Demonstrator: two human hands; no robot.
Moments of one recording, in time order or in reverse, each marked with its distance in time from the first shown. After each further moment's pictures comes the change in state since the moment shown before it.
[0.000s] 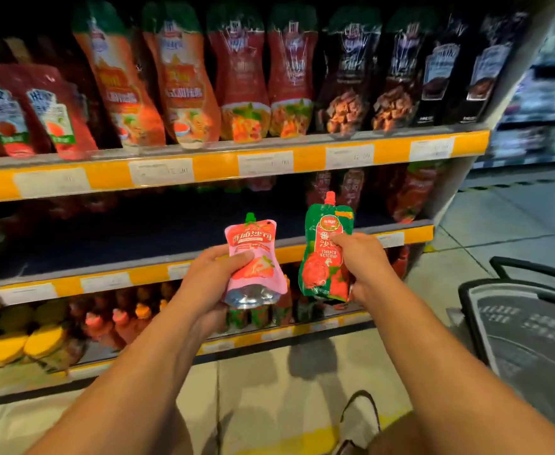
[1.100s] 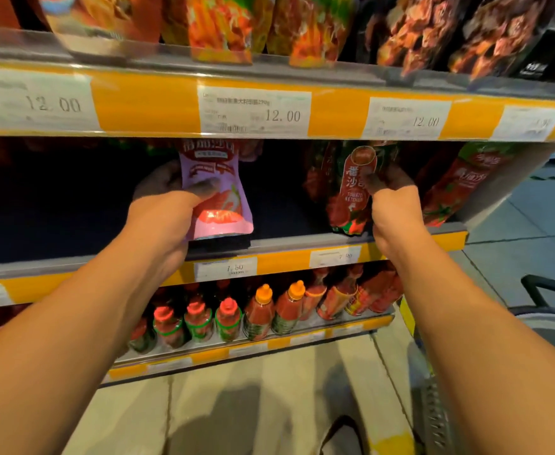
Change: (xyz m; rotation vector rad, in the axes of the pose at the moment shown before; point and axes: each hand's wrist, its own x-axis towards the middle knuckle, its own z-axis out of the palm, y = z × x) left_hand 0.183 0.011 0.005 -0.101 0.166 0.246; right_hand 0.183 -0.010 0.003 -0.005 0.138 -0.318
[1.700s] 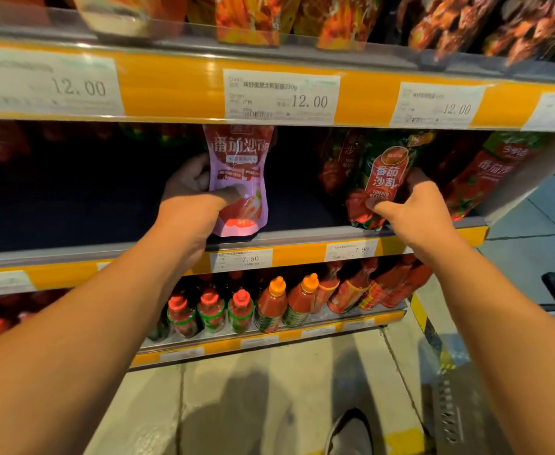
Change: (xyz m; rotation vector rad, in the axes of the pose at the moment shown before) left_hand 0.010 -0.015 -0.008 0.263 -0.149 0.130; right_hand -0.005 0.008 -0.029 -0.659 -0.174 -0.221
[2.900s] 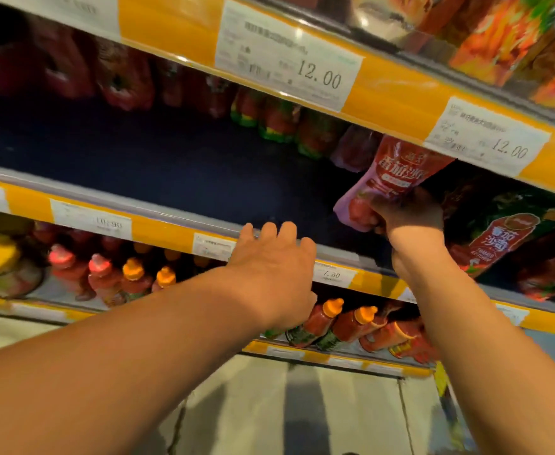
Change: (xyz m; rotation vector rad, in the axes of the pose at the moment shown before) left_hand -0.070 0.003 -0.048 1.452 -0.491 0.027; right_hand 0.003 -0.091 0.140 0.267 -0.017 0.053
